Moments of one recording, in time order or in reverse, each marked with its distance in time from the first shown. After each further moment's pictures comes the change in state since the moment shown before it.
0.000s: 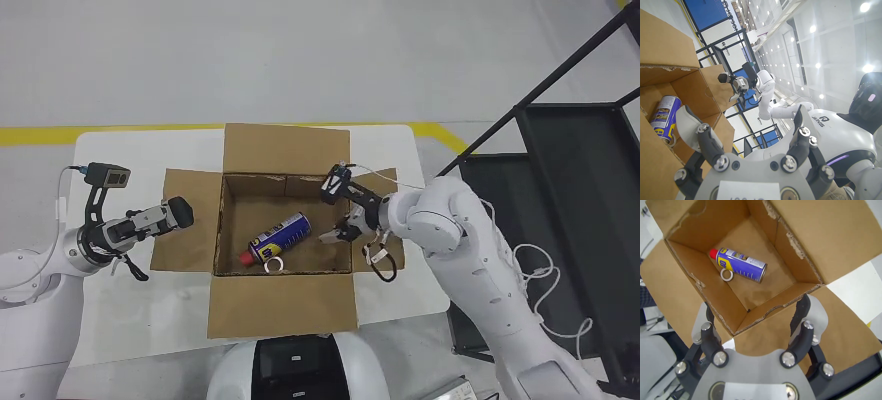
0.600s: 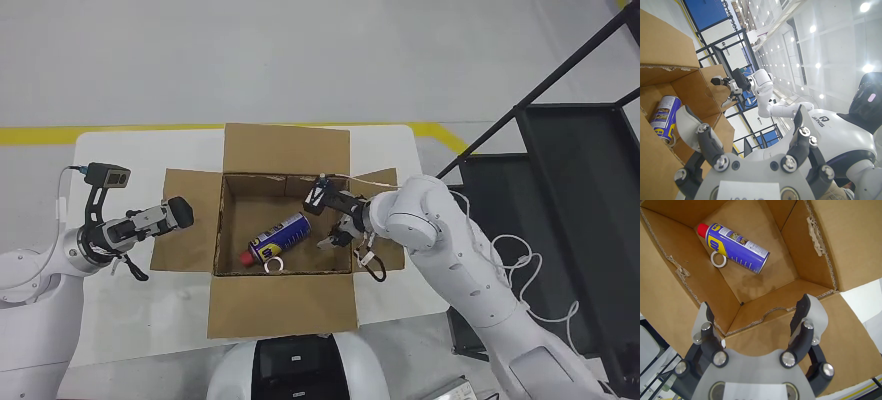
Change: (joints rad) left arm 0.000 0.000 0.000 0.000 0.000 0.000 0.000; right arm 0.052 -0.010 -0.090 0.060 -0.034 -0.014 0.007
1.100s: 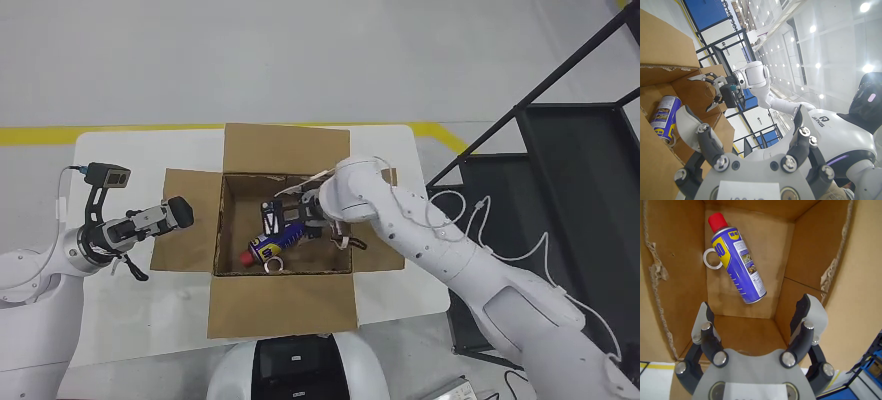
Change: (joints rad) left arm 0.000 0.000 0.000 0.000 0.000 0.000 0.000; right arm 0.427 -0.077 -0.474 0.404 -0.186 -0.461 -0.359
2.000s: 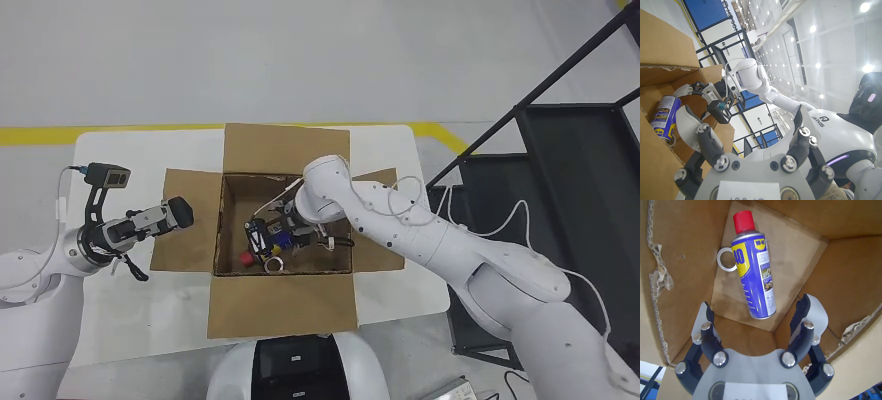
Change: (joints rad) left arm 0.005 0.000 -0.004 -0.007 0.006 0.005 0.022; right arm 0.148 -0.084 -0.228 0.177 0.015 -0.053 -0.100
